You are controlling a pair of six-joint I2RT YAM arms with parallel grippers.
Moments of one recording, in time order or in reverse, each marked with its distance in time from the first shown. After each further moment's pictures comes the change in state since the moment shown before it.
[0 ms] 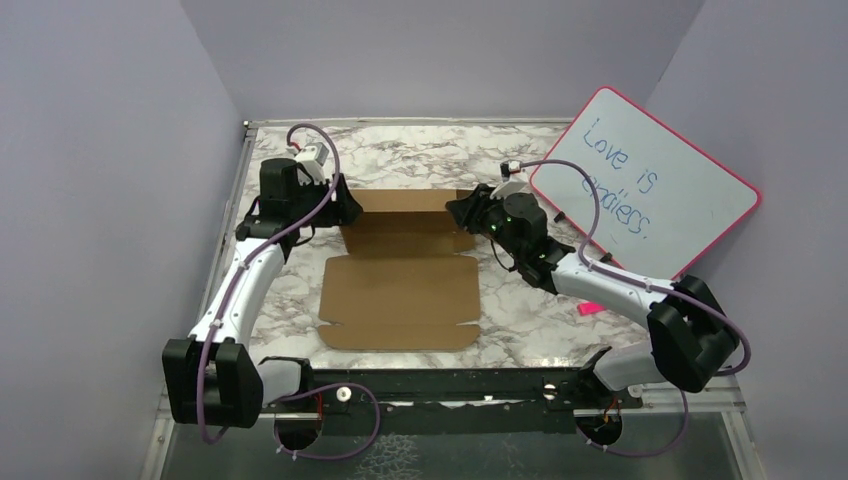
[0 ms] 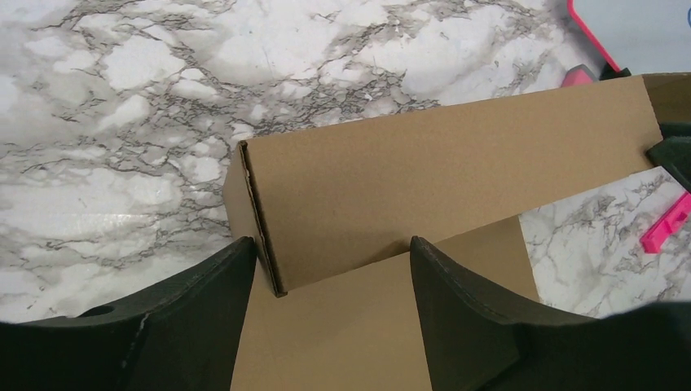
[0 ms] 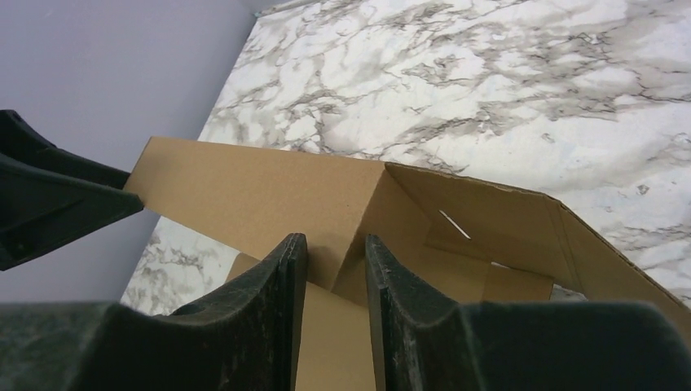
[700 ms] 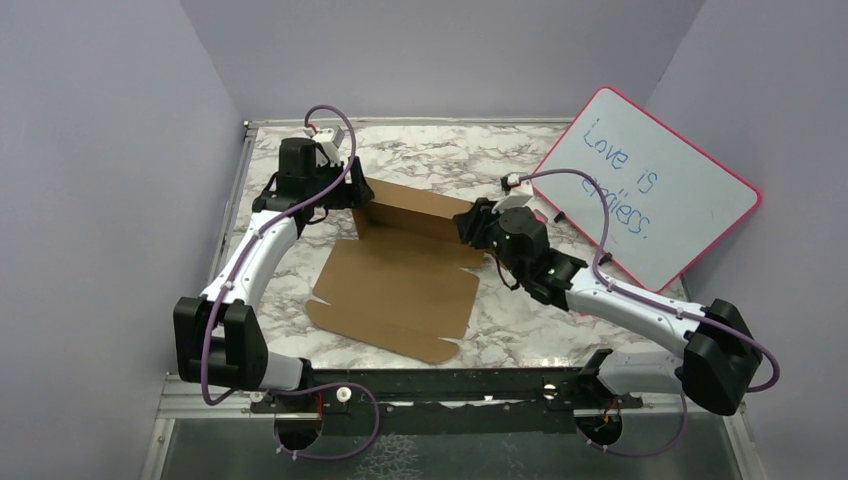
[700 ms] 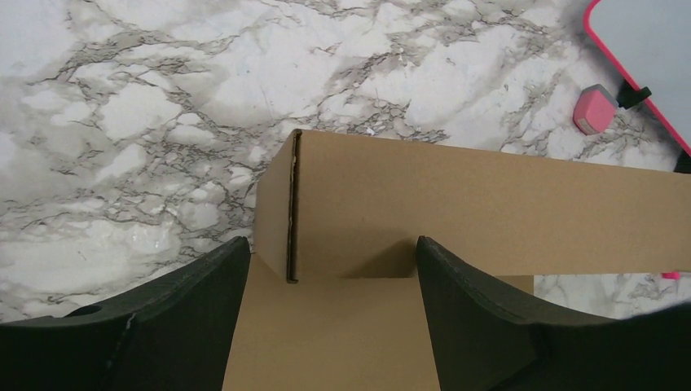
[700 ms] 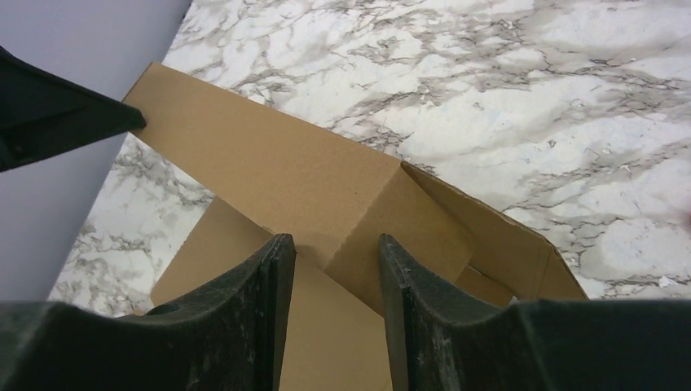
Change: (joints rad) left arm -0.055 0.169 0.154 -0.003 -0.087 0.007; right arm 0.139 -0.161 0.001 -0.260 0.265 -0.072
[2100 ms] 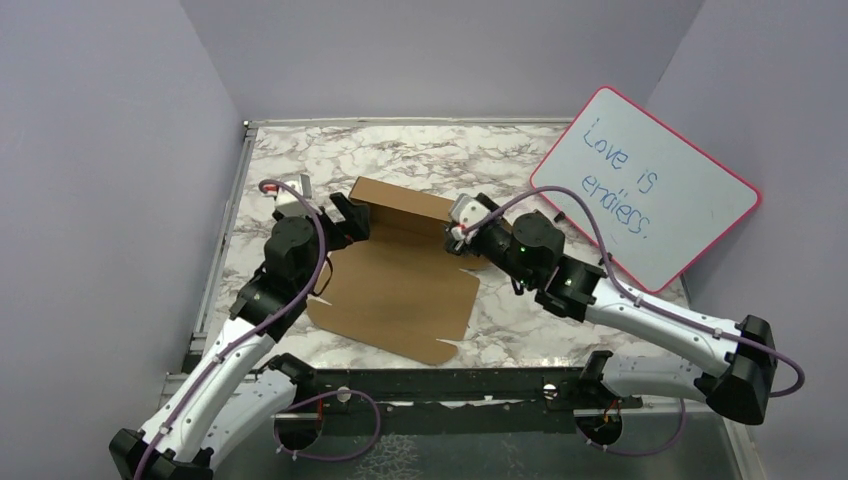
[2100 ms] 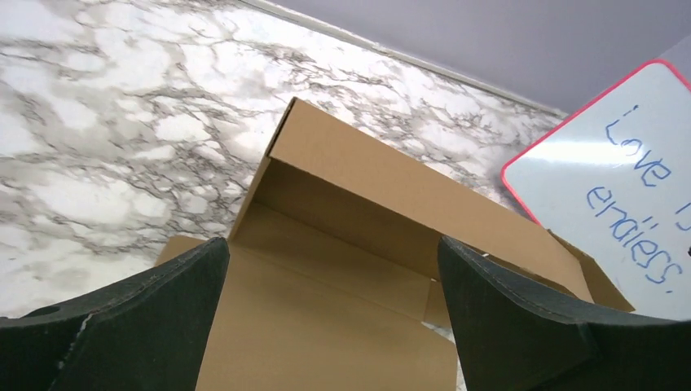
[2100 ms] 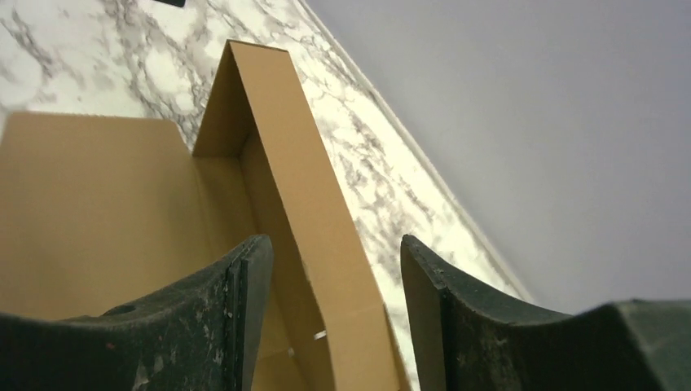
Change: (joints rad) left arm -0.361 -0.673 -0.454 0.194 -0.641 -0.340; right arm 0.146 -0.093 0.101 -0.006 -0.235 -1.124
